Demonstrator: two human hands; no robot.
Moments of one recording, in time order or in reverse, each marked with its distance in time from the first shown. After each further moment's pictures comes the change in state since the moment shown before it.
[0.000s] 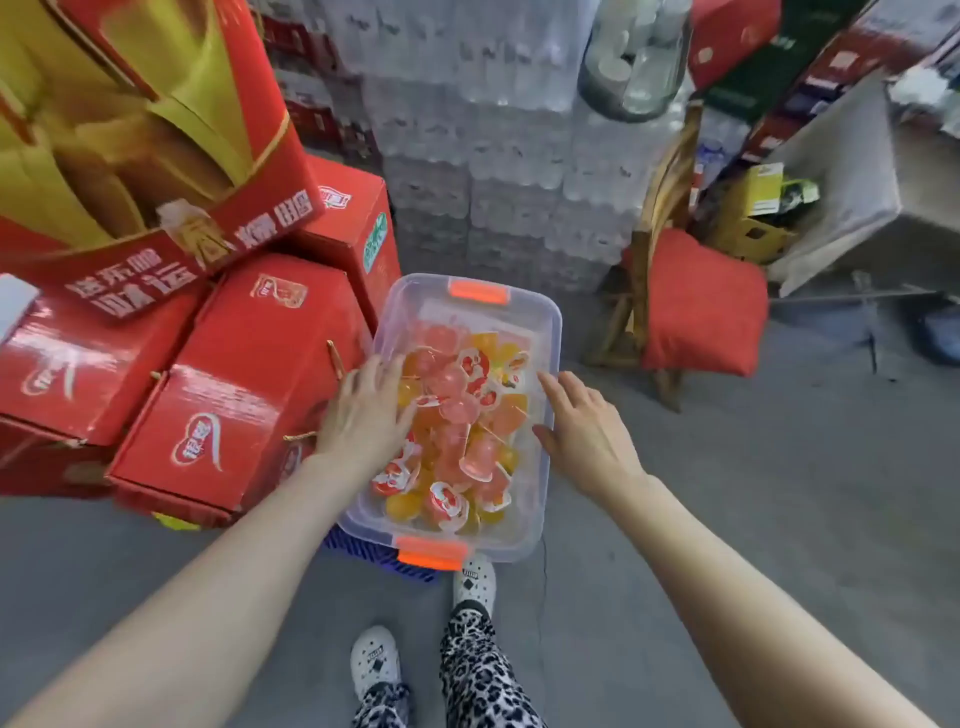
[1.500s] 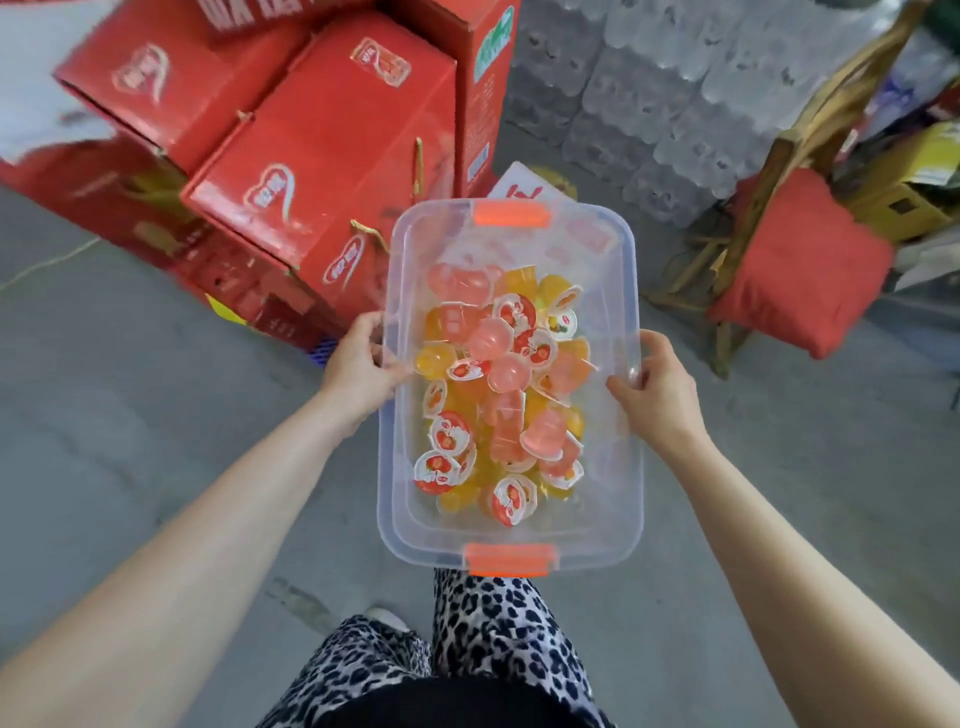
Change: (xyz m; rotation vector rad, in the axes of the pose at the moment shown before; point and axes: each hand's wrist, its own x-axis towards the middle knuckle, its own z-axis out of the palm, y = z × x) left_hand -0.148 -0.014 0.062 -0.971 0.044 -0.598; right_hand -0.077 0.011 0.013 0.565 -0.139 0.303
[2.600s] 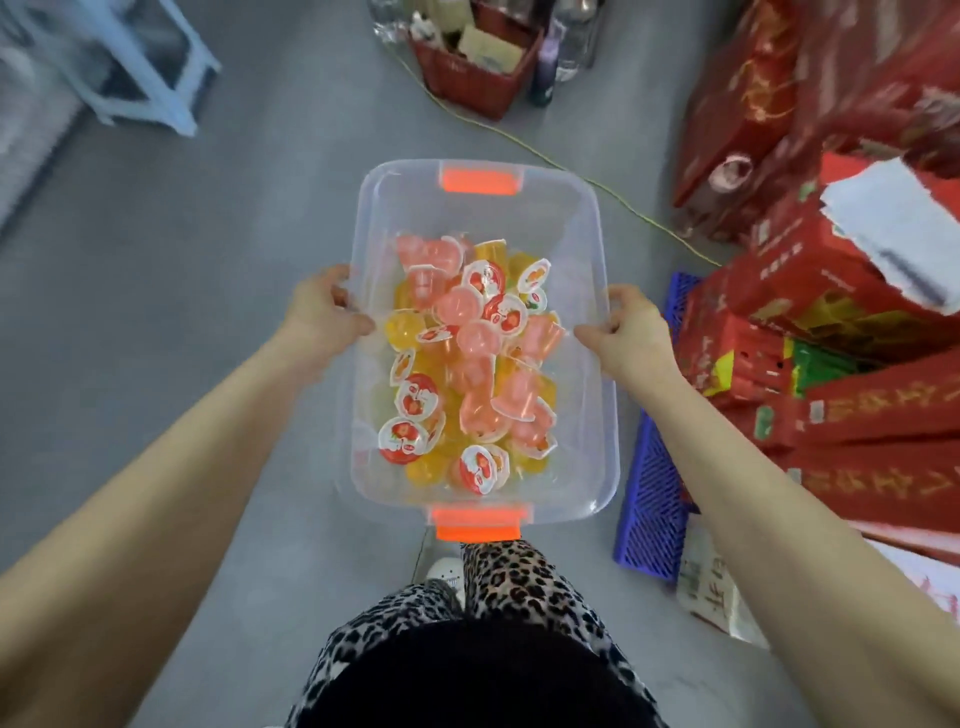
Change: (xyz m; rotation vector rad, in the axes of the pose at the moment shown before) left_hand -0.459 -0.494 -0.360 -0.711 1.010 -0.483; right_hand -0.446 -0.354 0.457 -0.409 -0.714 -1.007
